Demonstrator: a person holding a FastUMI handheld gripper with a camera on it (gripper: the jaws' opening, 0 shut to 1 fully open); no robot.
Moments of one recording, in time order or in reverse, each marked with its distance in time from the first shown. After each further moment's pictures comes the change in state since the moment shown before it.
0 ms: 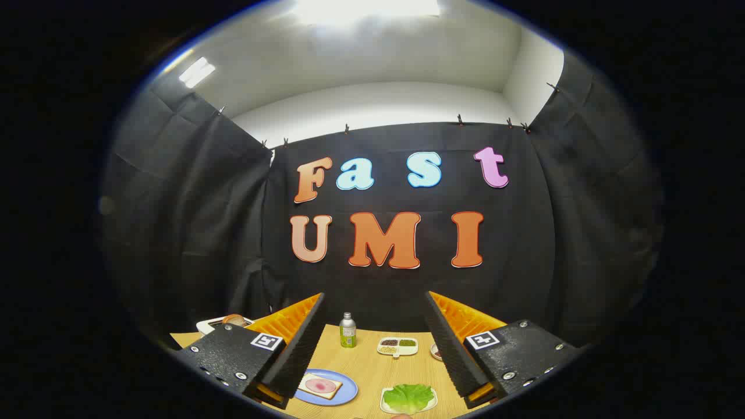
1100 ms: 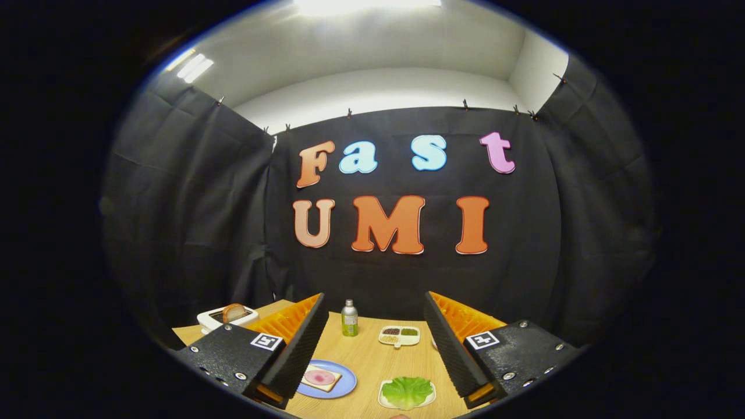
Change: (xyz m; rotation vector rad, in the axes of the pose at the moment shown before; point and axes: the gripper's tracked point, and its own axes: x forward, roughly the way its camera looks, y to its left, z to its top) arm 0.014 -0.006 -0.031 0.002 0.125 0.036
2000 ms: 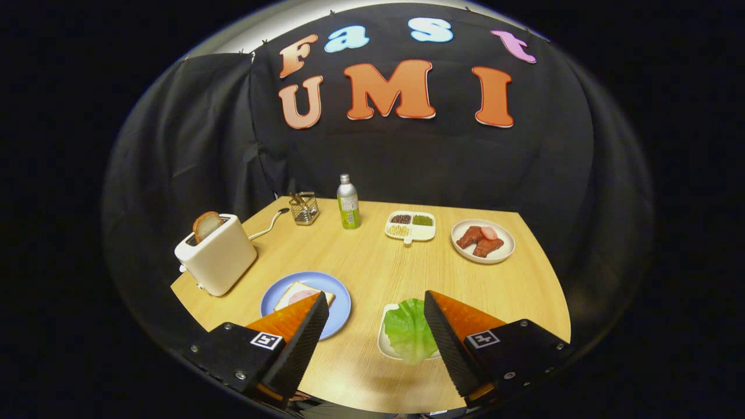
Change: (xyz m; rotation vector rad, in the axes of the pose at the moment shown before) arm 0.048 -0.020 -0.215 0.043 0.672 0.062
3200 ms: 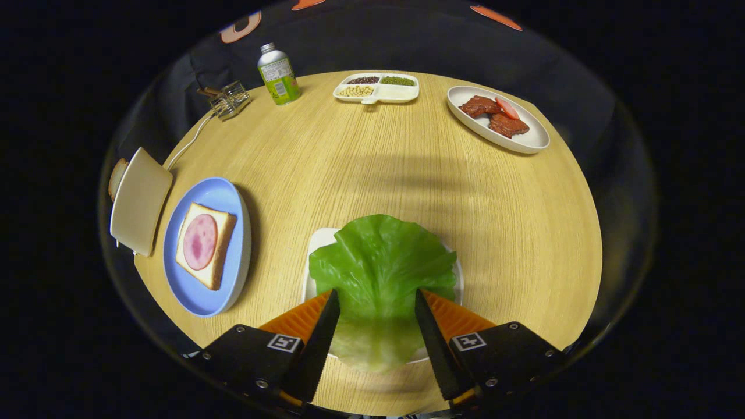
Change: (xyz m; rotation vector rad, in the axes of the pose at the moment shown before) arm 0.123 -0.060 -0.144 0.031 0.603 -0.087
